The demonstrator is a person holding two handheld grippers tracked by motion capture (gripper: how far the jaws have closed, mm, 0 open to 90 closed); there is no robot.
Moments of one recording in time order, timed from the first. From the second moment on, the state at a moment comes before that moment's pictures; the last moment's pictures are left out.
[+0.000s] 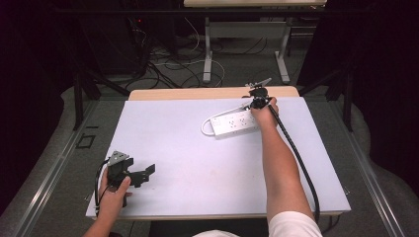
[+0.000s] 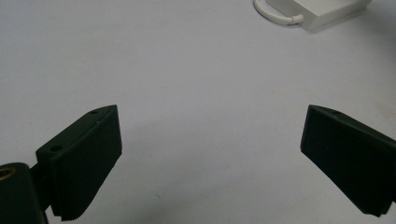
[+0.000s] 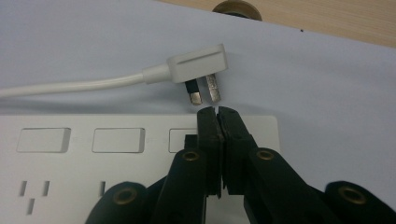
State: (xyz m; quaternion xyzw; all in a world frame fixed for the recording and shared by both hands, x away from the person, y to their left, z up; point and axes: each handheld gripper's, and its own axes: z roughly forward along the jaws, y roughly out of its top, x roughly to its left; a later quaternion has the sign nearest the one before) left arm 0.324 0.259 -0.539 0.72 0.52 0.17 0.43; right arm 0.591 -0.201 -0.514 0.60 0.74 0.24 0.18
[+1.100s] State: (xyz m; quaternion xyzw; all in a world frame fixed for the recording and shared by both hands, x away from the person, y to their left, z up) left arm 0.324 0.259 -0.540 0.72 0.52 0.17 0.43; right arm 0.590 -0.206 -0.520 0.61 0.73 0.26 0.18
